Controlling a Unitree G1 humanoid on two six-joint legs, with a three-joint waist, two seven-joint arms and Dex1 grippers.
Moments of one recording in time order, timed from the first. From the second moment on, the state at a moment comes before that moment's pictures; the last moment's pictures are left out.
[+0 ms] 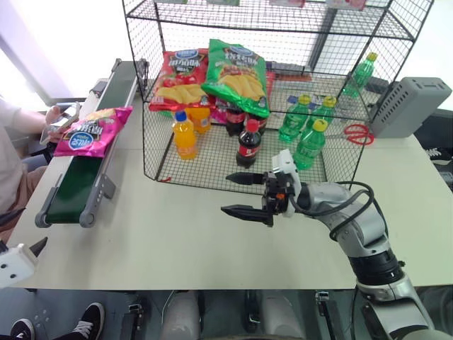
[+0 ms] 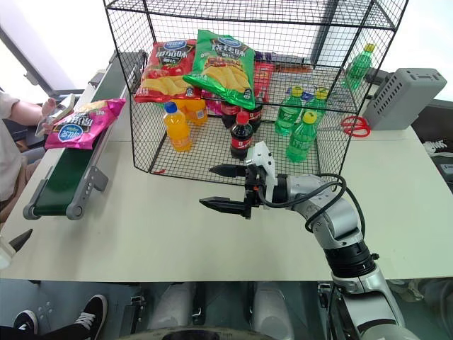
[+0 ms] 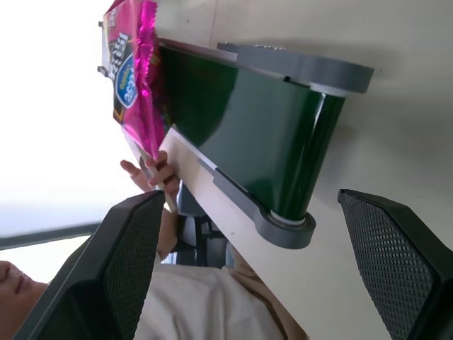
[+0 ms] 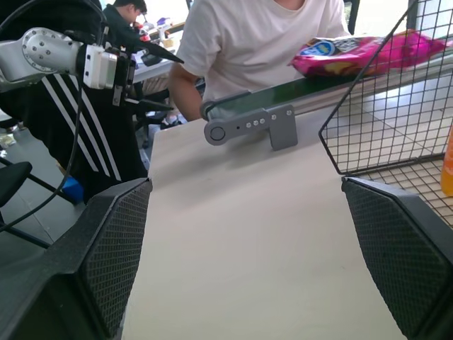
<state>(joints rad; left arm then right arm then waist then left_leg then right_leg) 0.55 0.90 0.76 0.16 0.27 -0.72 -0.53 -0.41 -0.45 0.15 -0.21 0.59 0.55 1.03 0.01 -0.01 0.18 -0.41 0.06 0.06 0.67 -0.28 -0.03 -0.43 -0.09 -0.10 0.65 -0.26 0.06</state>
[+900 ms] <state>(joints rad) 0.43 0.94 0.61 0.23 0.28 -0.71 -0.47 -0.39 -0.48 0.15 -0.22 0.55 0.51 1.03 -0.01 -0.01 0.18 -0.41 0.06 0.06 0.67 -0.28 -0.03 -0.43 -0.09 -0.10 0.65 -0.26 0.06</state>
